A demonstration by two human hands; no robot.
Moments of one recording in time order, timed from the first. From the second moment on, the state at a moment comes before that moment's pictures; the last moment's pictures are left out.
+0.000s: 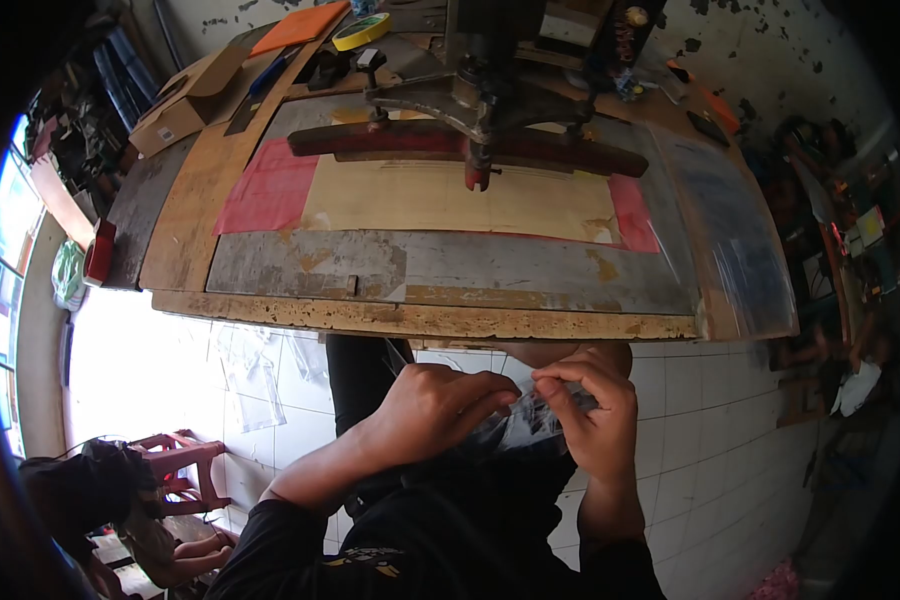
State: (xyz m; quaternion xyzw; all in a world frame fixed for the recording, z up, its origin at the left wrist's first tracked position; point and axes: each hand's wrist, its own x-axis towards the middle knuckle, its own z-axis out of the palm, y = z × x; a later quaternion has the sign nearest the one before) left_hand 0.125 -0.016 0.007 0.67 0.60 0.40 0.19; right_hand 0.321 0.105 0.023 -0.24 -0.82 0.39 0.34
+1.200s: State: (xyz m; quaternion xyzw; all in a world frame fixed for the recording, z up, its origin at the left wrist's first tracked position) left_hand 0.059 -0.026 0.010 0.65 0.61 0.38 0.22; right_hand 0.364 0.142 0.004 -0.34 -0.71 0.46 0.41
